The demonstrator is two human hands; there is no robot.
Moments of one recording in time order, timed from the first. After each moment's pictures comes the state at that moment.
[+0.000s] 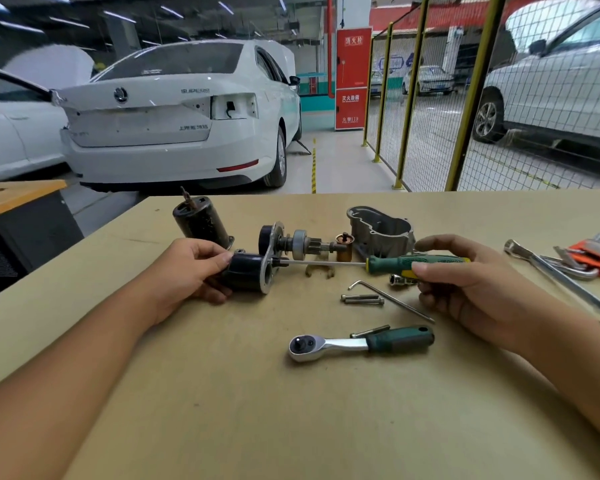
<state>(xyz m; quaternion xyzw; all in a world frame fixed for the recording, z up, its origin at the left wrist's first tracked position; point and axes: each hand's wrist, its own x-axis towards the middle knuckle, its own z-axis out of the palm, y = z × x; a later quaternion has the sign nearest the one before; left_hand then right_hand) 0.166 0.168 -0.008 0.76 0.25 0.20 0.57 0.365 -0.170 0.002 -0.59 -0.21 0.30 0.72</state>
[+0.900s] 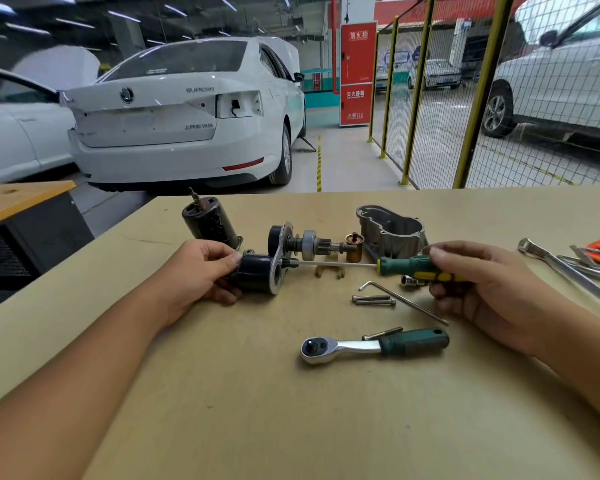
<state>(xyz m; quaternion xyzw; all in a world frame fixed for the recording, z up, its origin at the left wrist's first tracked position) 0.166 0.162 -0.006 0.75 0.26 0.19 0.57 0.364 -0.169 0.002 -0.60 -0.19 0.29 0.72</state>
